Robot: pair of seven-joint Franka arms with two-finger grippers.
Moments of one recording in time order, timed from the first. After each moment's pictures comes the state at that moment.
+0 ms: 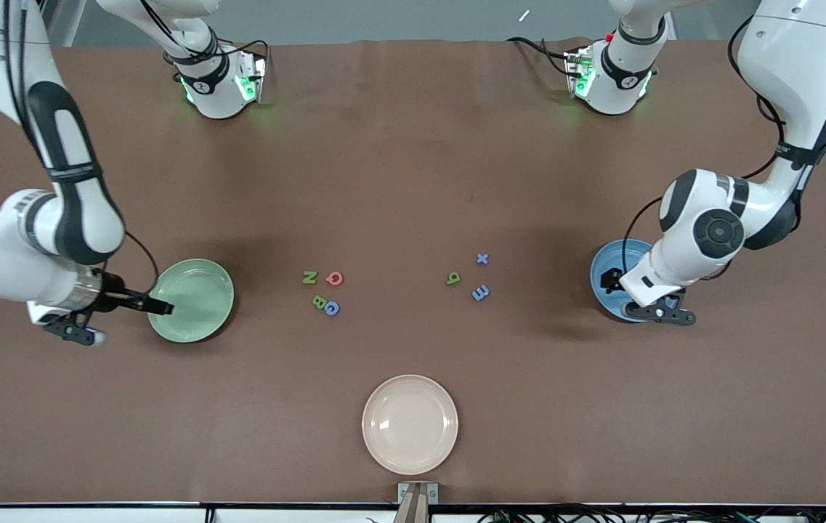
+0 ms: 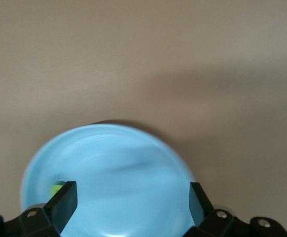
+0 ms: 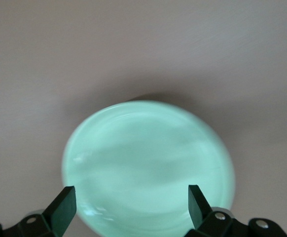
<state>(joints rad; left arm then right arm) 0.26 0.43 -0.47 -2.01 0.32 2.37 -0.27 0.04 0.45 -0.08 -1.90 0.29 2.26 0.12</state>
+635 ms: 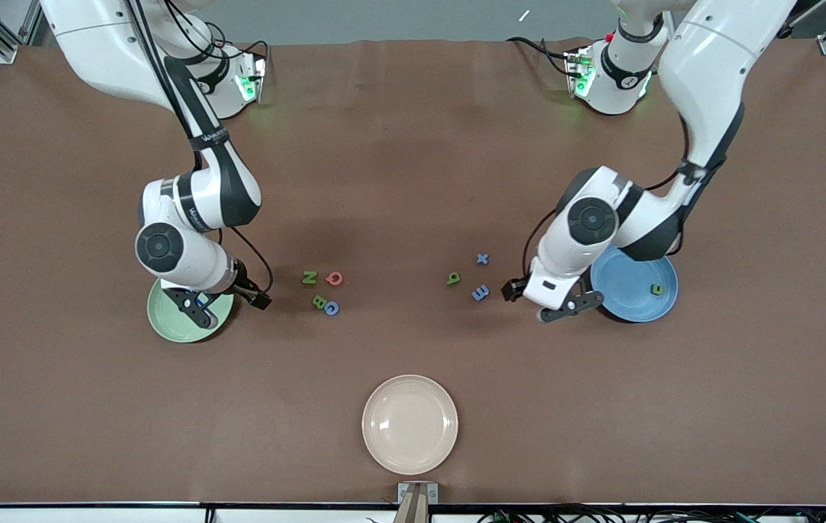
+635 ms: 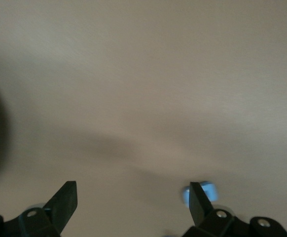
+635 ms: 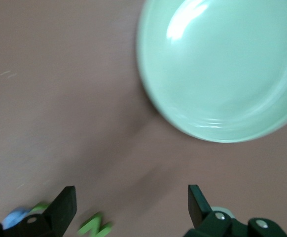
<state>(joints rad) -0.03 0.59 -0.49 -1.82 0.32 2.36 -1.04 0.35 0.44 -0.08 -1.91 0.04 2.20 1.03</state>
